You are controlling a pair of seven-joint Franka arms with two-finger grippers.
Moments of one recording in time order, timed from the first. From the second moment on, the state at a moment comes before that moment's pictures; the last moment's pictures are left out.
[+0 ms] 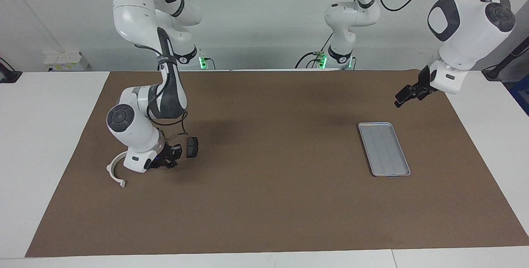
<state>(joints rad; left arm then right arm) -0.02 0.04 0.05 -1.73 -0.06 1.66 -0.22 0.01 0.48 0.02 -1.72 0.06 2.11 -0.41</state>
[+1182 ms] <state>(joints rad) -0.02 0.04 0.04 -1.73 -0.06 1.66 -0.22 -0.02 0.44 0.03 -1.84 0.06 2.19 -0.47</state>
